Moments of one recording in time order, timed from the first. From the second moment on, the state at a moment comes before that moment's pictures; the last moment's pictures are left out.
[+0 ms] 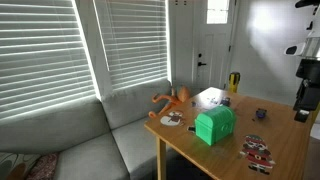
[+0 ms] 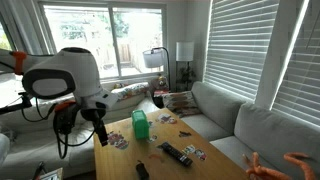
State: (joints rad) arm 0.03 -0.76 -0.07 -2.71 0.06 2.00 -0.11
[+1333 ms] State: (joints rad) arm -0.08 -0.72 -0.20 -2.70 0.06 2.03 -0.11
